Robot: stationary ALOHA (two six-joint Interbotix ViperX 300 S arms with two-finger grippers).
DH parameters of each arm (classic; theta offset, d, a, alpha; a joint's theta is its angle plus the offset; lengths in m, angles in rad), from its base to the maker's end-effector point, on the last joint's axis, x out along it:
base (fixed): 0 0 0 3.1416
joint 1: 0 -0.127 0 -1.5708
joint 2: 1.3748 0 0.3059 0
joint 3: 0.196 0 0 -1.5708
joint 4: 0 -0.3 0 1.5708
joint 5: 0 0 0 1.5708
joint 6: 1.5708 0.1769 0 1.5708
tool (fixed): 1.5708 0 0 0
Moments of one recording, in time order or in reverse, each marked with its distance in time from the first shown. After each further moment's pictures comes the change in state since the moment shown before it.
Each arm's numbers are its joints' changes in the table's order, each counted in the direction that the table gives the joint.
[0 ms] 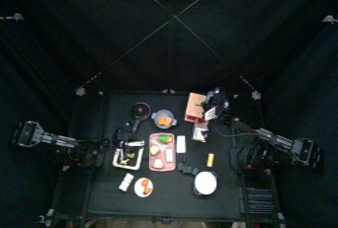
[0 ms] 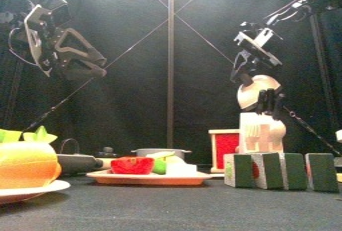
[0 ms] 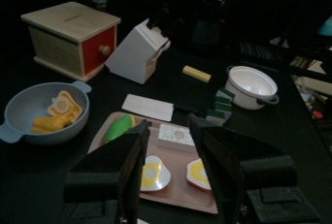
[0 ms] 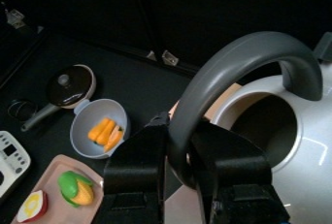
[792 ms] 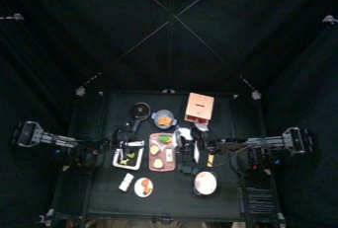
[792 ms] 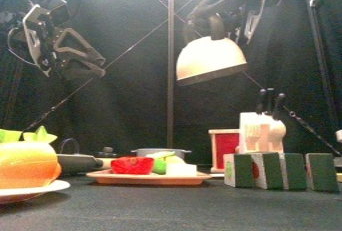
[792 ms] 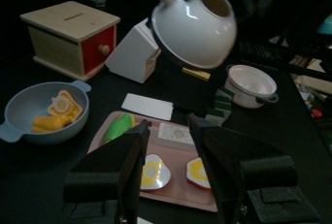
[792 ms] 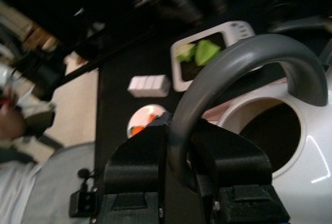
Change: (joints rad) left arm -0.002 0.040 -0.018 0.000 -0.040 0.005; right arm -0.635 -0.299 0.037 -0.017 0.549 -0.009
